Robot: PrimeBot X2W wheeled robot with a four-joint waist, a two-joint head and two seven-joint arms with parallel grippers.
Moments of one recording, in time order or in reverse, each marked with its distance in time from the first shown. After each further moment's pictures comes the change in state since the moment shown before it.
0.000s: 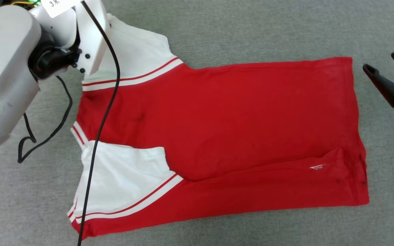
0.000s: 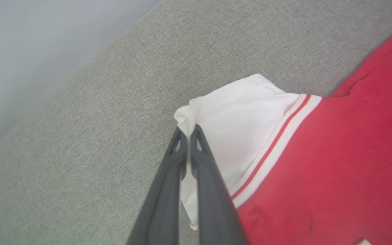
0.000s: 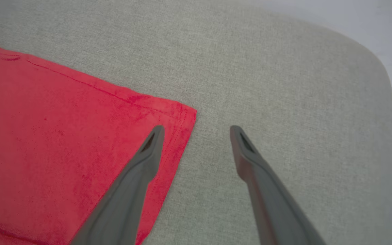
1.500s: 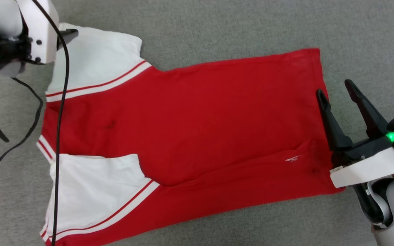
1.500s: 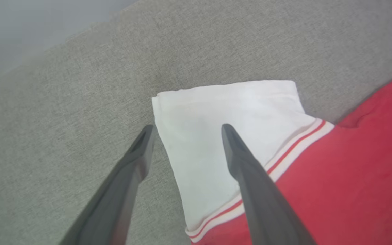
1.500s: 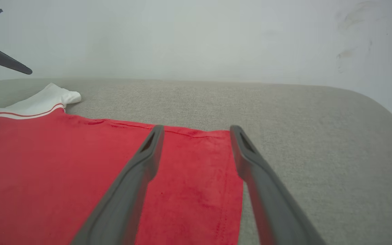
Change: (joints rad) left arm 0.047 0.100 0.135 -0.001 -0.105 0.070 0.128; right arm 0.347 0.357 -0.103 -0.120 -0.245 0.000 -0.659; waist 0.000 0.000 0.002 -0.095
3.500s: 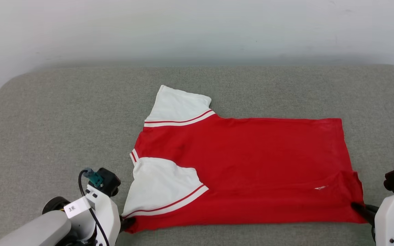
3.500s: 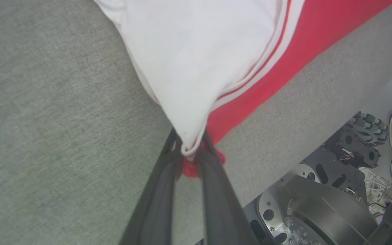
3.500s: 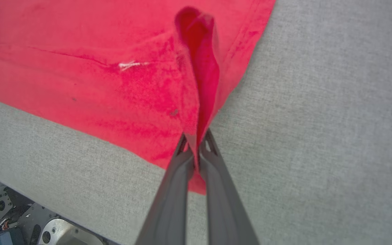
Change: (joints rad) left arm 0.758 0.073 -0.168 -0.320 -0.044 -0.025 -0.377; right arm 0.139 -0.387 0.204 0.238 0.414 0.000 0.593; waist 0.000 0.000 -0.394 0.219
